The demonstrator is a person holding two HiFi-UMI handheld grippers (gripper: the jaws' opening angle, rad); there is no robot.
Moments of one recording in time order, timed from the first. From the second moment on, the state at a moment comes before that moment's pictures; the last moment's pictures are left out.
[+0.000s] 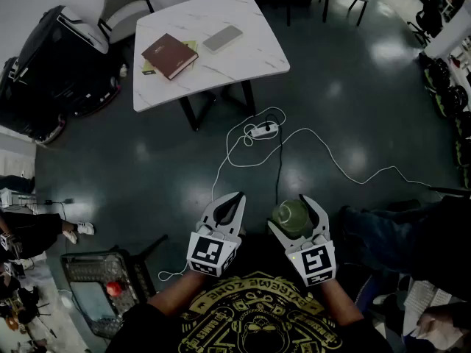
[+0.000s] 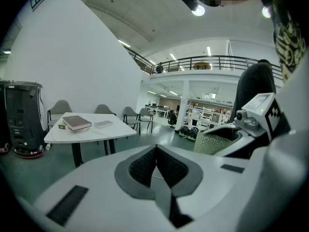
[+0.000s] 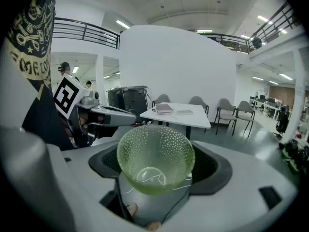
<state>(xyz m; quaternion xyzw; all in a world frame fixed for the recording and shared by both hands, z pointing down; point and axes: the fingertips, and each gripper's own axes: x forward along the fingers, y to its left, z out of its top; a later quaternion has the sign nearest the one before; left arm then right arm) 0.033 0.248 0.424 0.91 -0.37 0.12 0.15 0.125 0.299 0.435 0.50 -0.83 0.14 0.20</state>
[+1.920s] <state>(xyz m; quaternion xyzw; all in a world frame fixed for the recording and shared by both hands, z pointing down) -0.100 0.239 0.413 0.89 -0.44 0.06 0.15 0.029 0.257 0.411 0.51 -0.83 0.11 0.20</state>
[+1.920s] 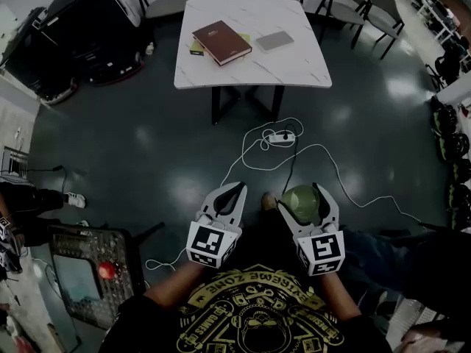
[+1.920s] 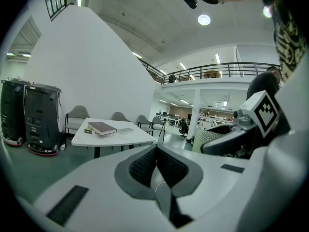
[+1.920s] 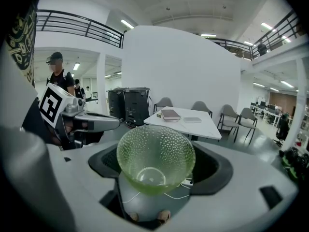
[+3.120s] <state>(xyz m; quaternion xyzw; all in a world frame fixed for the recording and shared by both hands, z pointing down) -0.053 0.103 0.421 0.83 -0.52 0.11 0.16 0.074 0.096 0.430 0.43 -0.88 0.12 0.19</state>
